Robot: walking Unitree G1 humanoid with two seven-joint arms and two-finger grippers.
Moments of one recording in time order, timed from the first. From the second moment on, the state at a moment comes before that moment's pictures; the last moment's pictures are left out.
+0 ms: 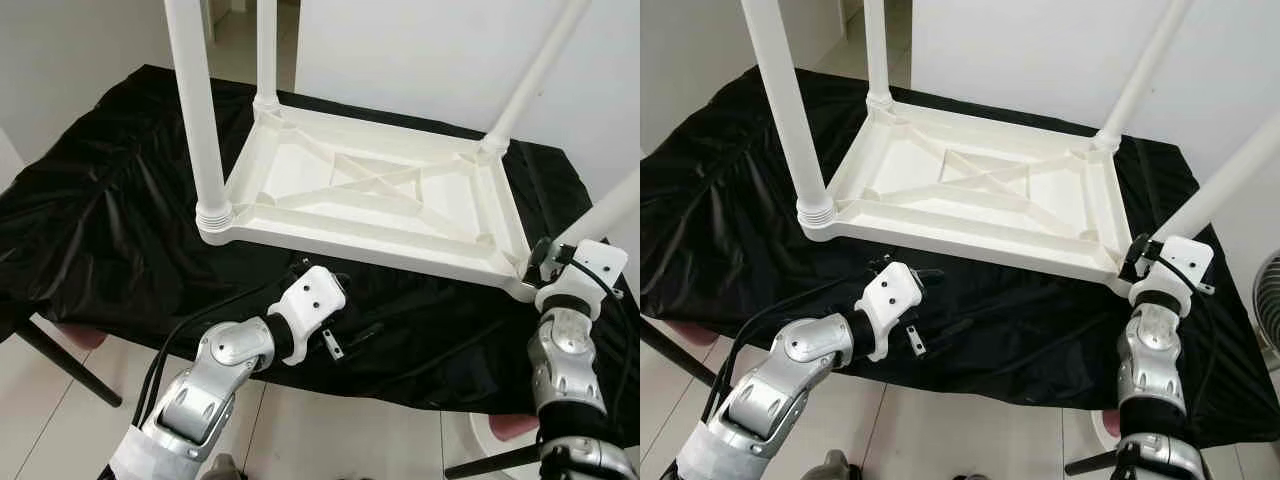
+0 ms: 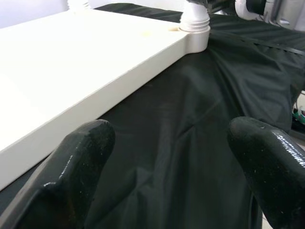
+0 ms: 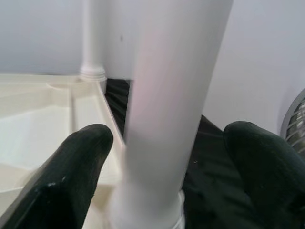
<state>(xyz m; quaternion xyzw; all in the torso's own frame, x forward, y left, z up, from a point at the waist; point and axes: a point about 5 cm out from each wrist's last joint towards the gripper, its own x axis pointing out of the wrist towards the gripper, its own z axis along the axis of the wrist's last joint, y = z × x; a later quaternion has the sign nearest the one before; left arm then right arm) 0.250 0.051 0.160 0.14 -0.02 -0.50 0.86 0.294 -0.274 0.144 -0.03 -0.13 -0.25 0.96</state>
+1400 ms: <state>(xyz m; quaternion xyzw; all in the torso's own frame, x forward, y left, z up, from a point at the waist) 0.342 0.015 0.168 0.22 -0.02 -0.50 0.83 0.215 -0.199 0.118 0.03 -0.09 -0.09 0.99</state>
